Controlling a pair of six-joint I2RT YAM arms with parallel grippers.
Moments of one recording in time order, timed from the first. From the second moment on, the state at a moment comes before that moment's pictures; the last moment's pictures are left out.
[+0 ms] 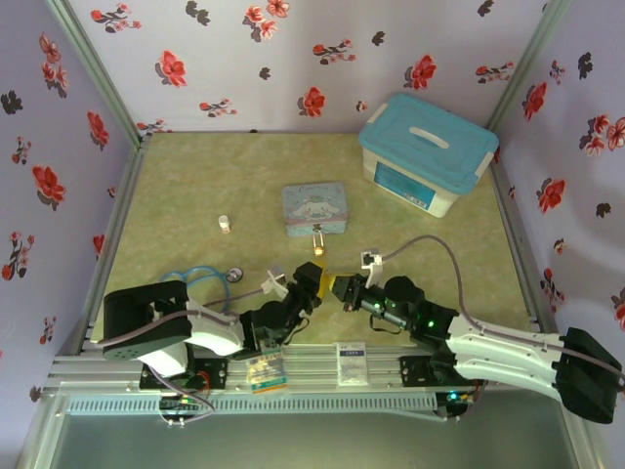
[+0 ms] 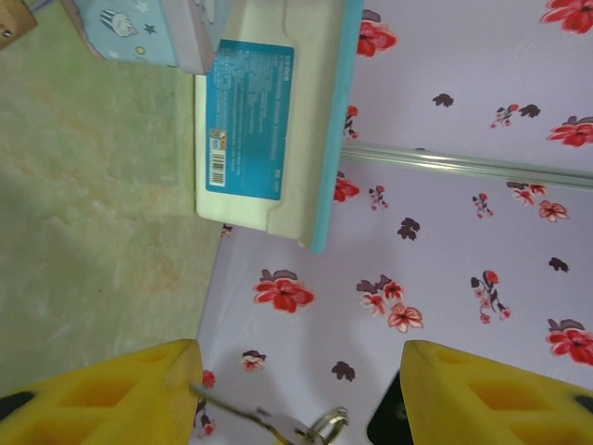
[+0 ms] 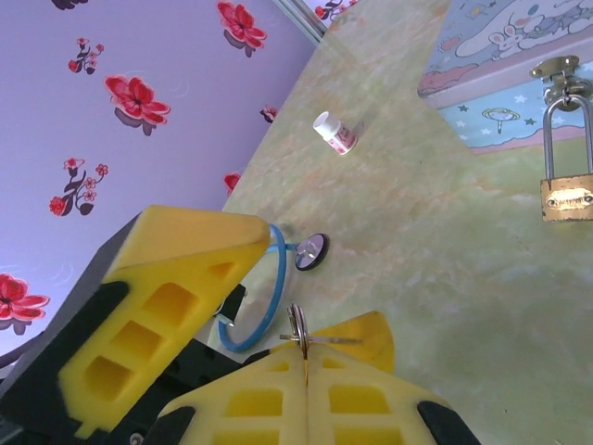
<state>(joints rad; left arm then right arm) -1.38 1.57 0.36 1.18 -0.73 -1.73 1.05 0.82 0.23 0.38 0.04 0.83</state>
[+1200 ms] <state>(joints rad) -1.38 1.60 0.38 1.19 -0.70 -1.77 1.05 0.86 0.18 0.53 -0.02 0.78</state>
